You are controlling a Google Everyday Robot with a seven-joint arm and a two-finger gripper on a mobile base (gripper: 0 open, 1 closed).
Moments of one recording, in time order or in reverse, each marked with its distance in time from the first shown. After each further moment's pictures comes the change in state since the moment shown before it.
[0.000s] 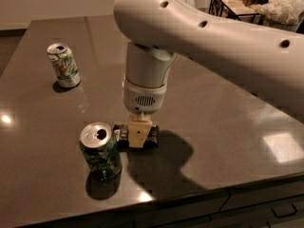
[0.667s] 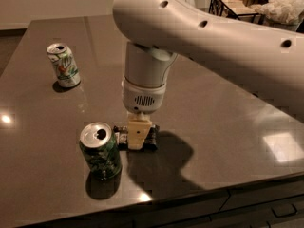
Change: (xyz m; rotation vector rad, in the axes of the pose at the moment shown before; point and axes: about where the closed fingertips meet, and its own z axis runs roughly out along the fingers) arm -0.001 0.000 -0.001 0.010 -0.004 -0.001
